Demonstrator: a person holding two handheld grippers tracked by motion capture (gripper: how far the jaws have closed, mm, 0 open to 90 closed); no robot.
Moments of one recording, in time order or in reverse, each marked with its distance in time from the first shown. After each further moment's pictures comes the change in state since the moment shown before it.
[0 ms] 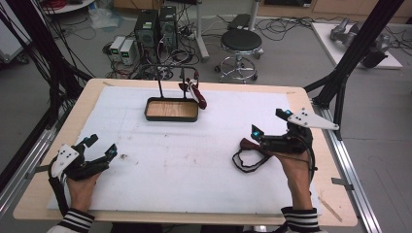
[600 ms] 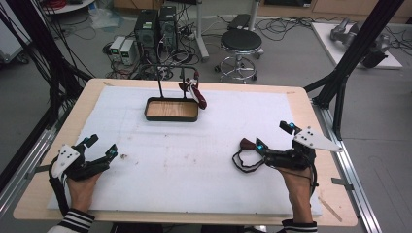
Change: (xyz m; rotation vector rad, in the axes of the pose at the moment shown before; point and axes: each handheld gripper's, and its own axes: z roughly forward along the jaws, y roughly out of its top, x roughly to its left) left arm -0.001 0.000 0.000 0.002 0.003 0.017; right arm 0.003 -0.039 -0.017 -0.077 -0.012 0.004
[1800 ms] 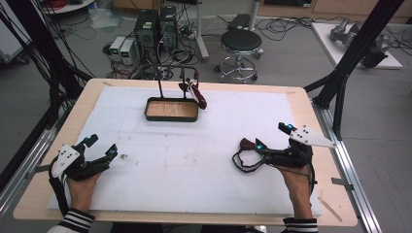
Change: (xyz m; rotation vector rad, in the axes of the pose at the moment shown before) left arm 0.000 0.000 0.000 0.000 0.000 -0.002; right arm -0.010 -0.011 0.010 0.072 -0.010 0.005
